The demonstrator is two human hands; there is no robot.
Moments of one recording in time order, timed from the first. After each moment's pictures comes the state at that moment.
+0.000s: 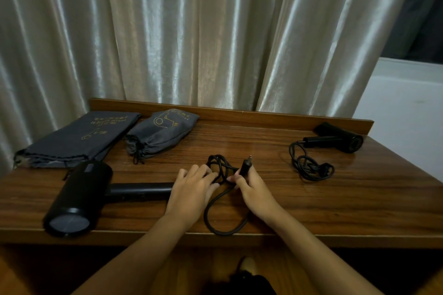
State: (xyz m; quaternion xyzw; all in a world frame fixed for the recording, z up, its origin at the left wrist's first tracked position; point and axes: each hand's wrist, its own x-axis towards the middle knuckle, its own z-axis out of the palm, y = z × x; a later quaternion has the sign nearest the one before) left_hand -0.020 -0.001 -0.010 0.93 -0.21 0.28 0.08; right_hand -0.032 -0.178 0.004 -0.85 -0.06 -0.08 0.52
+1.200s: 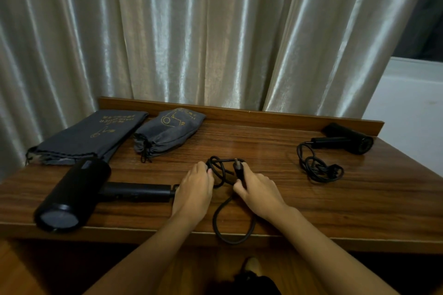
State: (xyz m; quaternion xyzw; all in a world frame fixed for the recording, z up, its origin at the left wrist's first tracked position) left_hand -0.024 -0.004 -0.001 0.94 -0.07 0.21 0.26; right_hand -0.019 -0.178 0.004 -0.96 -0.14 -0.14 0.19
